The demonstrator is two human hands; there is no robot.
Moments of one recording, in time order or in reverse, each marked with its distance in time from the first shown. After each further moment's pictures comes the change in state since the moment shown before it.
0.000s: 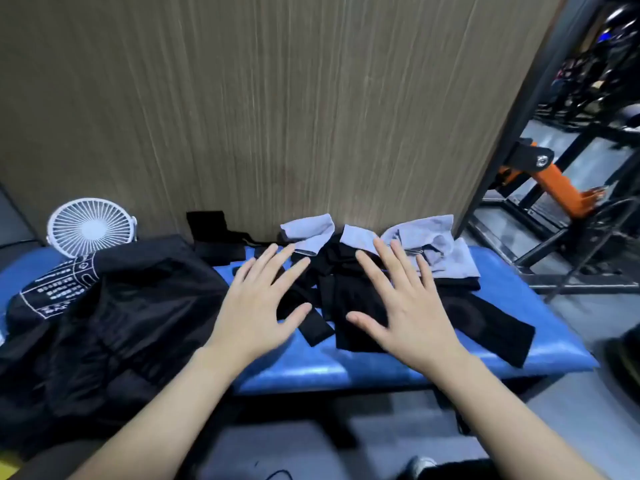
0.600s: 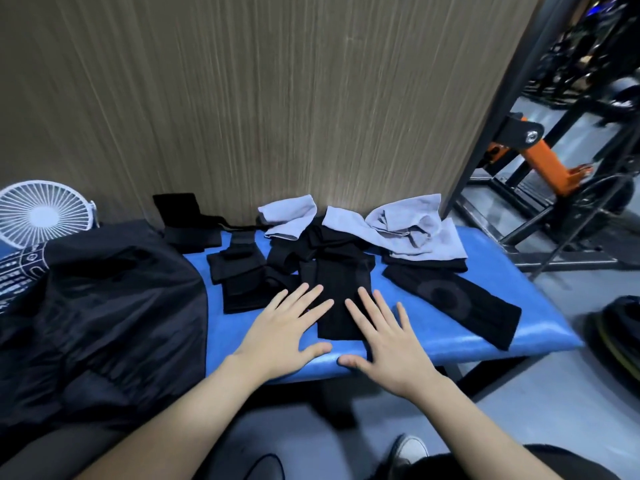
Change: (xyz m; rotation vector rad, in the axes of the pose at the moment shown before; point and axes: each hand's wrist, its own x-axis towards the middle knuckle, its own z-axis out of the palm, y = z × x) left_hand -0.013 0.028 0.099 -0.049 -0.368 0.136; right_hand -0.057 0.031 0.098 0.065 -0.410 0.090
